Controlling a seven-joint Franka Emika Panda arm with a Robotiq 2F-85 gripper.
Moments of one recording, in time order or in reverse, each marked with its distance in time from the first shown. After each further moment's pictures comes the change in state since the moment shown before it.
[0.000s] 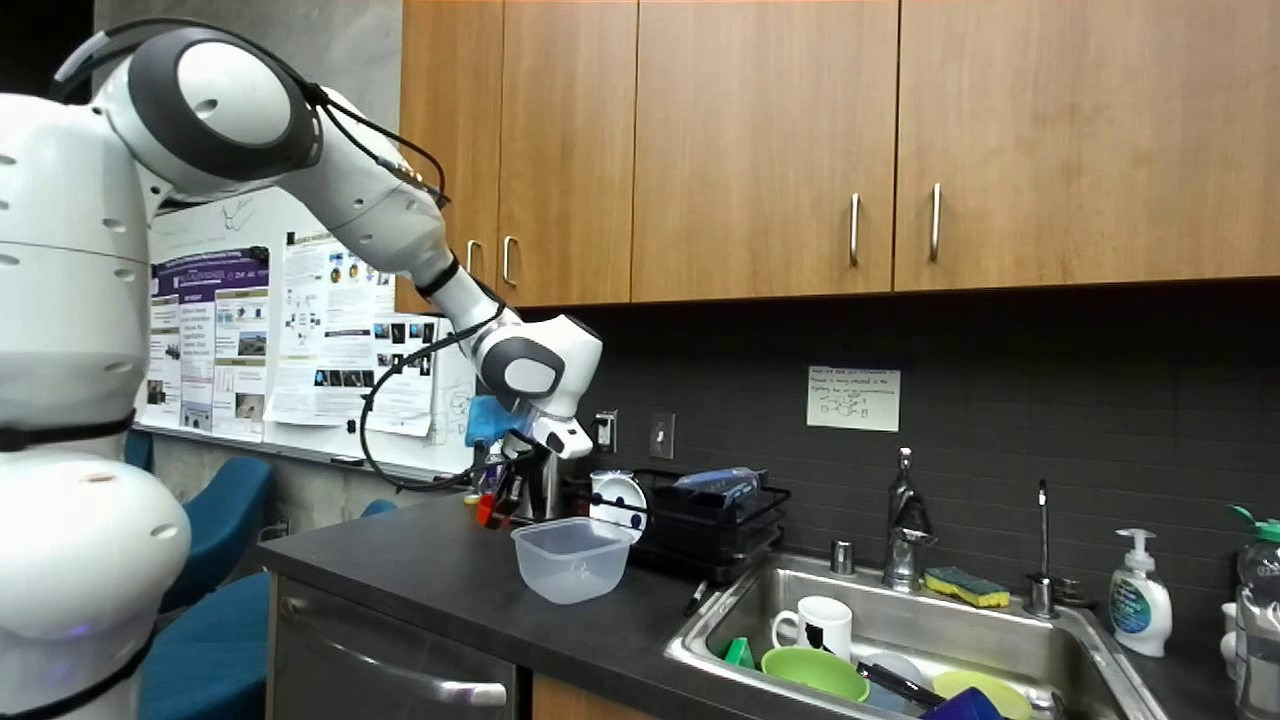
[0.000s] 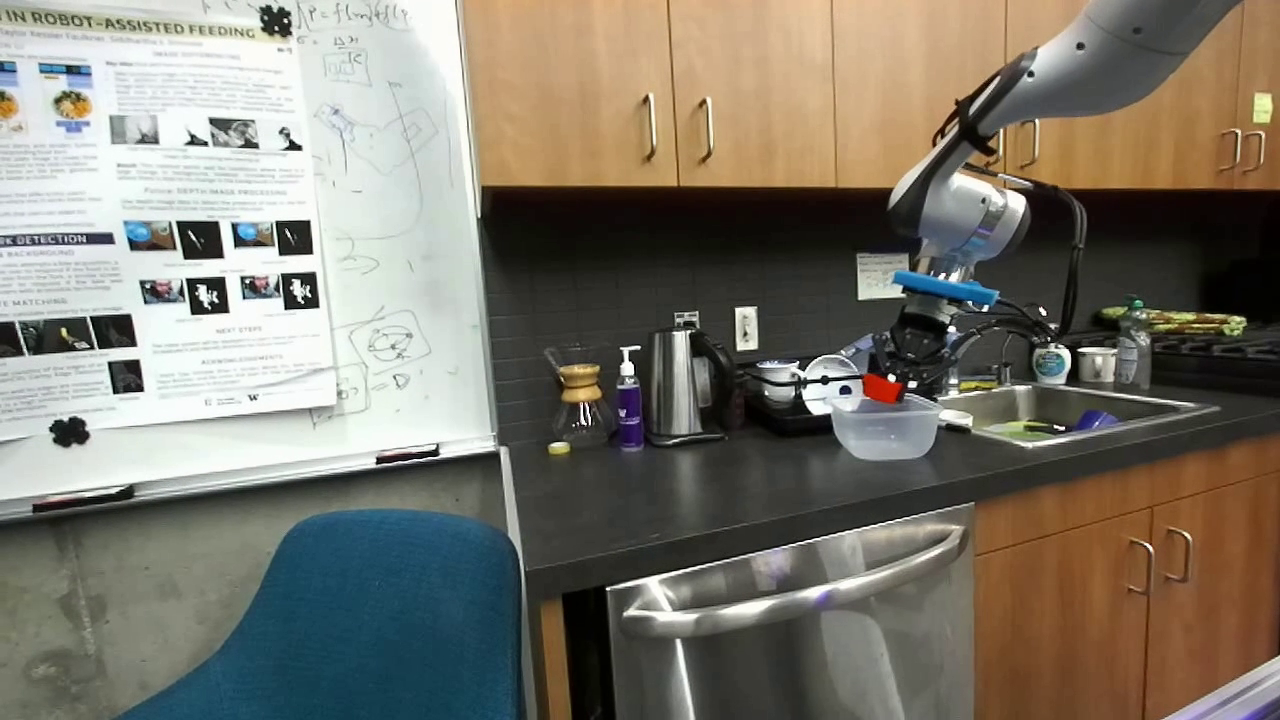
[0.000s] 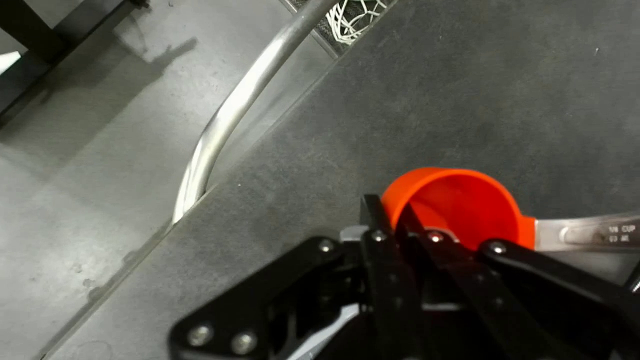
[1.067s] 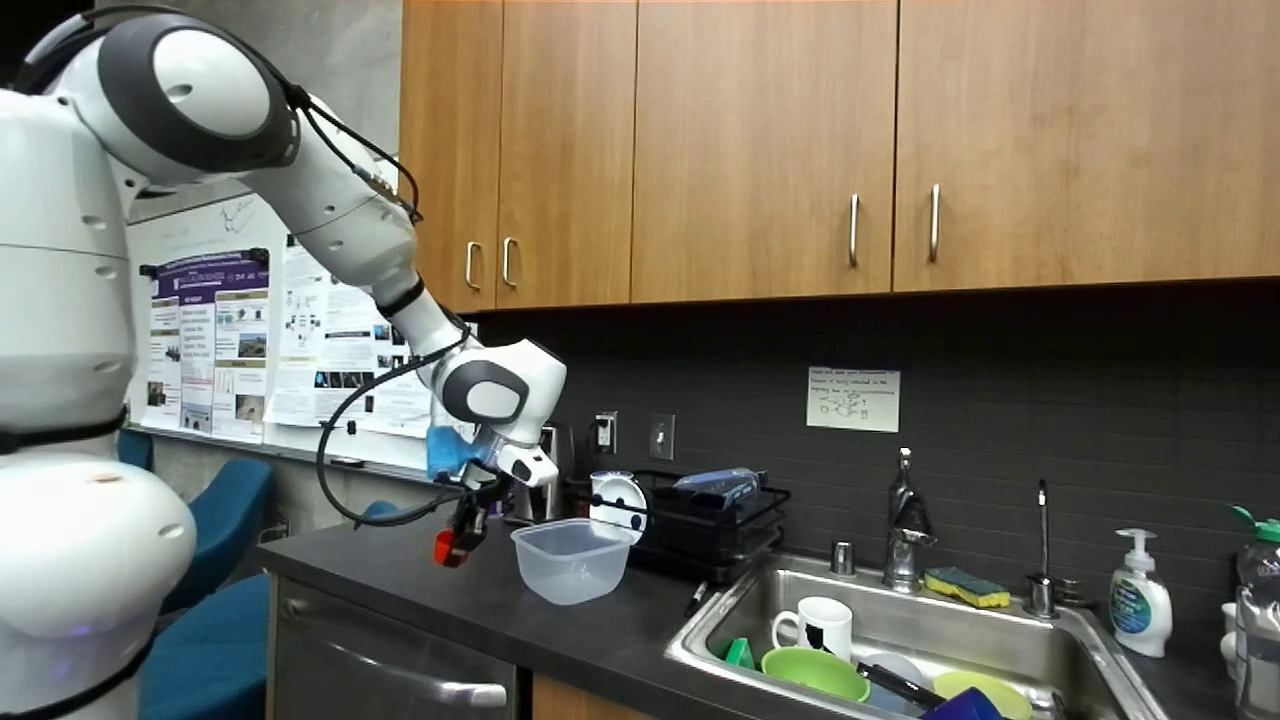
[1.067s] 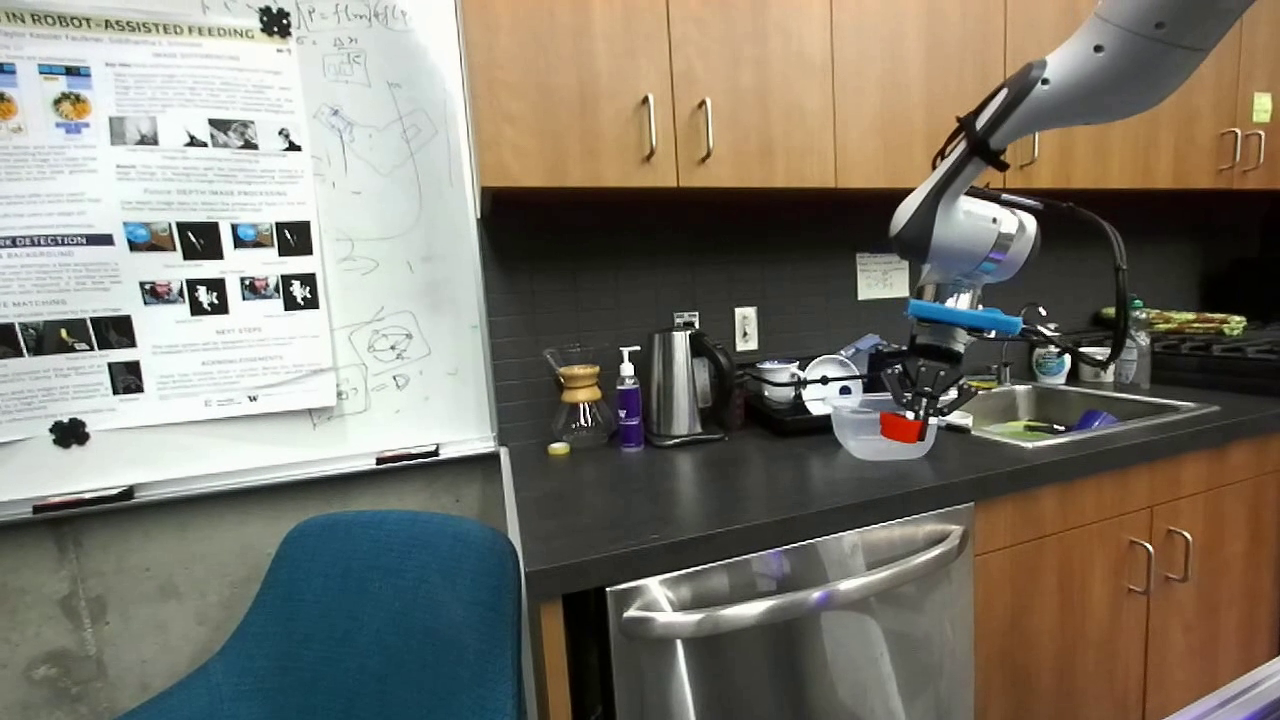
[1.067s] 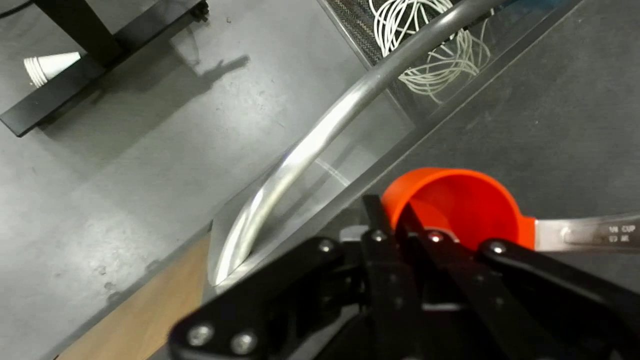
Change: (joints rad) arm 0.032 -0.060 0.032 -0.172 -0.063 0.059 -0.055
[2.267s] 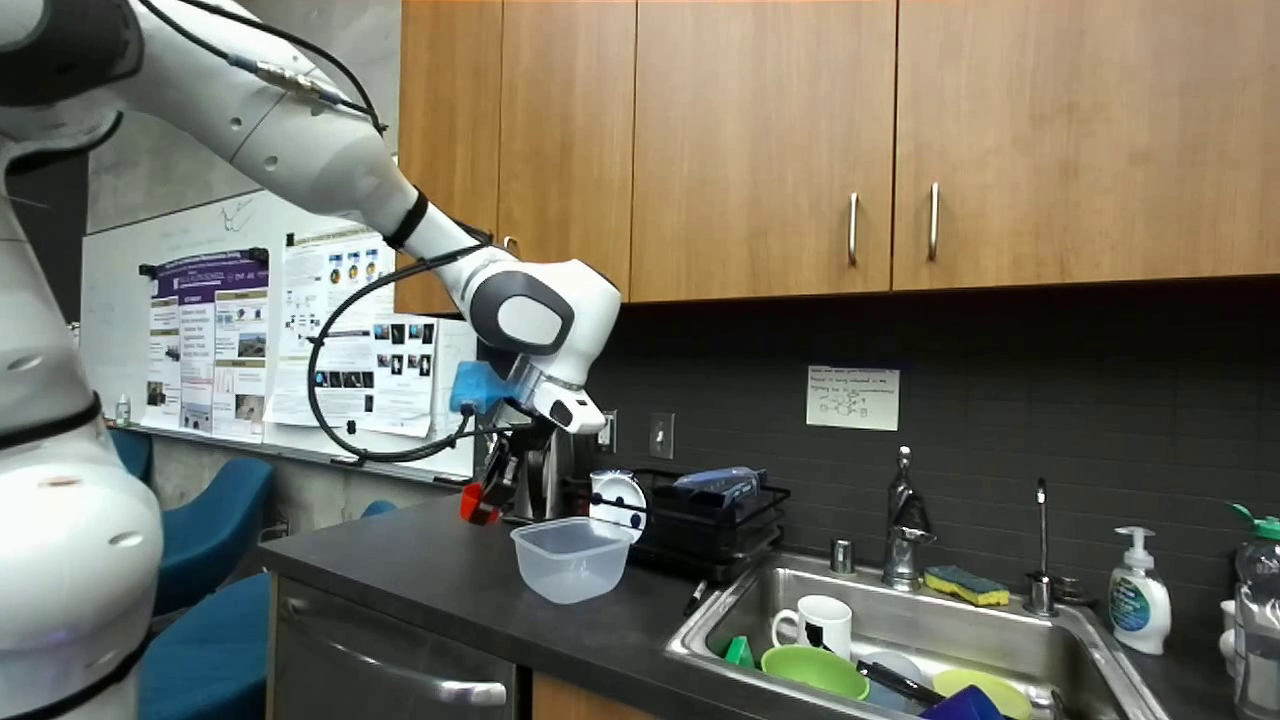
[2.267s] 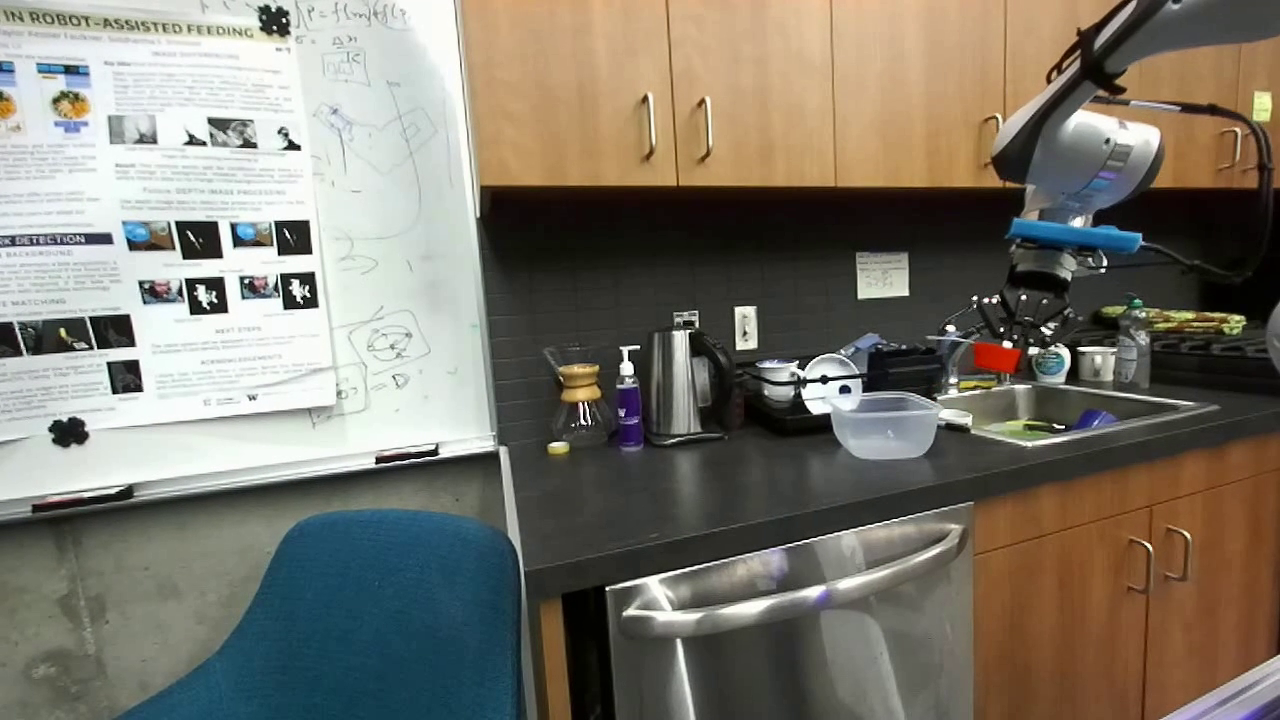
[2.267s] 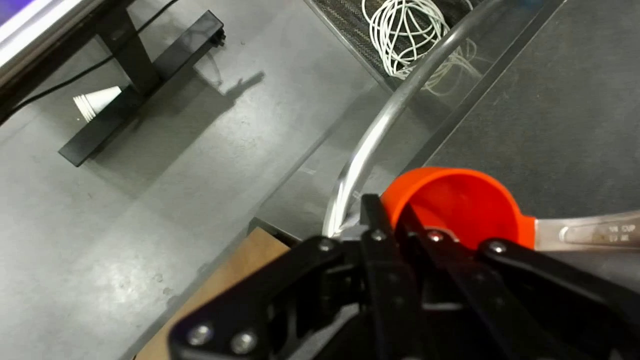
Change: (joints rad) arm -0.181 -0.247 -0.143 0.013 -0.135 -0.325 -0.018
